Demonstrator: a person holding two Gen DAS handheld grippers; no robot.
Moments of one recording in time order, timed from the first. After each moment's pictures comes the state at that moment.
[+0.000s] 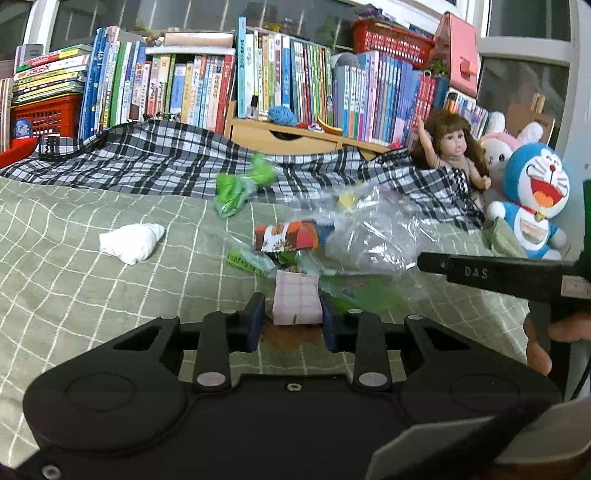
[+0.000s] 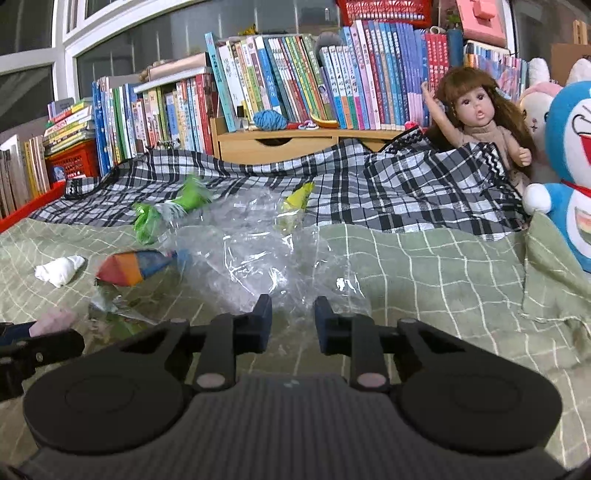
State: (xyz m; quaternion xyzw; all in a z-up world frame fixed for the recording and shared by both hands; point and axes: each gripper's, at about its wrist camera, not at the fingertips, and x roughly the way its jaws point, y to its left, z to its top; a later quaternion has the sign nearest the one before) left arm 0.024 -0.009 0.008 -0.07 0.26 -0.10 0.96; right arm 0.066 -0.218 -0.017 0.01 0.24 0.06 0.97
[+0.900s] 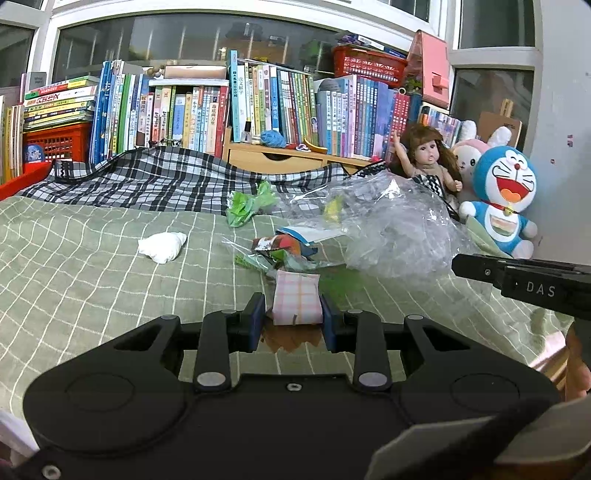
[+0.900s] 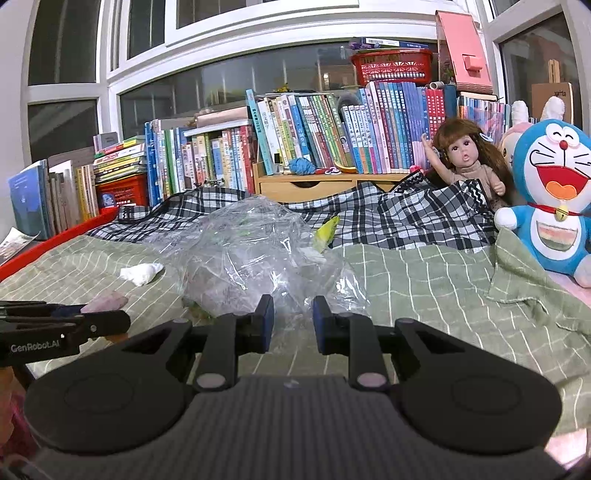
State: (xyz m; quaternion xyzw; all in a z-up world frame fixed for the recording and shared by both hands) left arm -0.058 0.010 0.032 -0.04 0.23 -0.12 0.96; right arm -0.054 -0.213 0.010 0.02 0.18 0.10 0.98
